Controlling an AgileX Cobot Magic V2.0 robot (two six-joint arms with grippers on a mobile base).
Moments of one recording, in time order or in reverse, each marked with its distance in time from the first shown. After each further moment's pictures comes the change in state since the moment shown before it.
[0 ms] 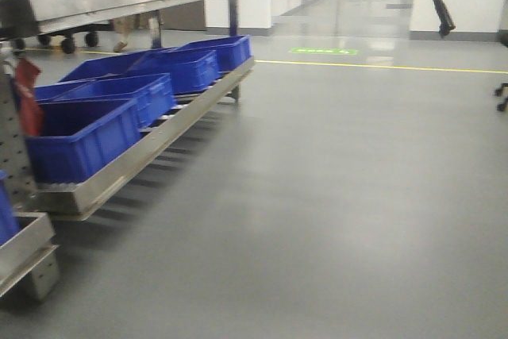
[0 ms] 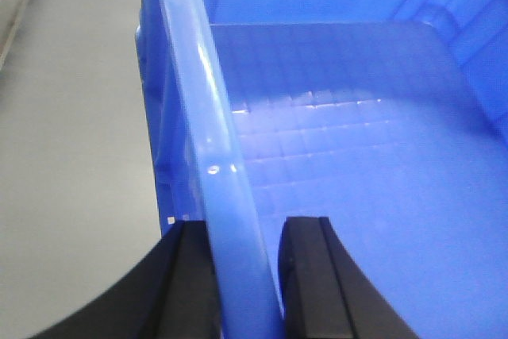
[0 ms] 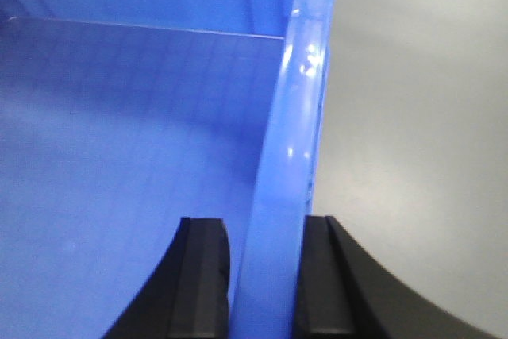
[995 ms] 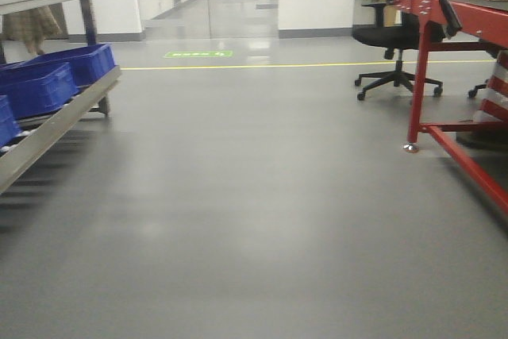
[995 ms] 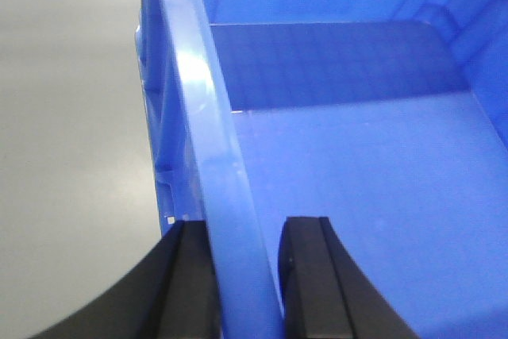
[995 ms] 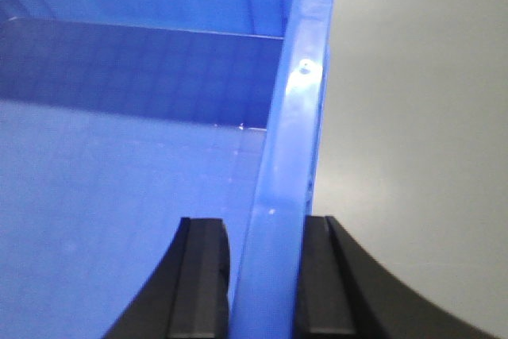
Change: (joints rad) left arm 0.000 0.000 0.000 0.000 0.000 0.000; right arm 0.000 0.000 0.000 0.000 0.000 0.000
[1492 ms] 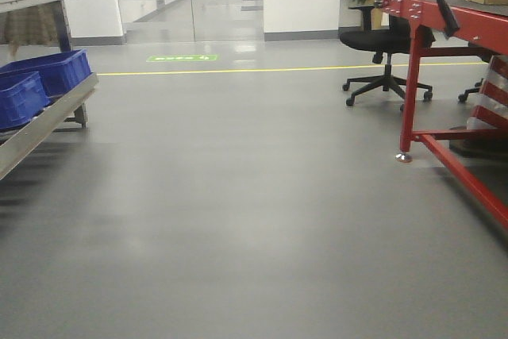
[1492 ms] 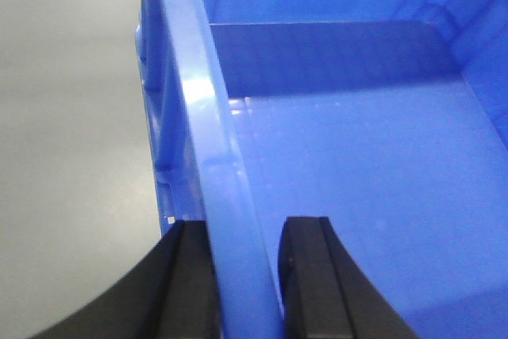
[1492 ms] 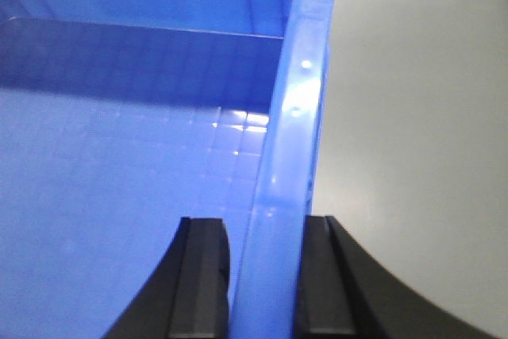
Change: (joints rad) left arm 0.000 0.000 0.000 0.000 0.000 0.000; right arm 0.000 0.000 0.000 0.000 0.000 0.000
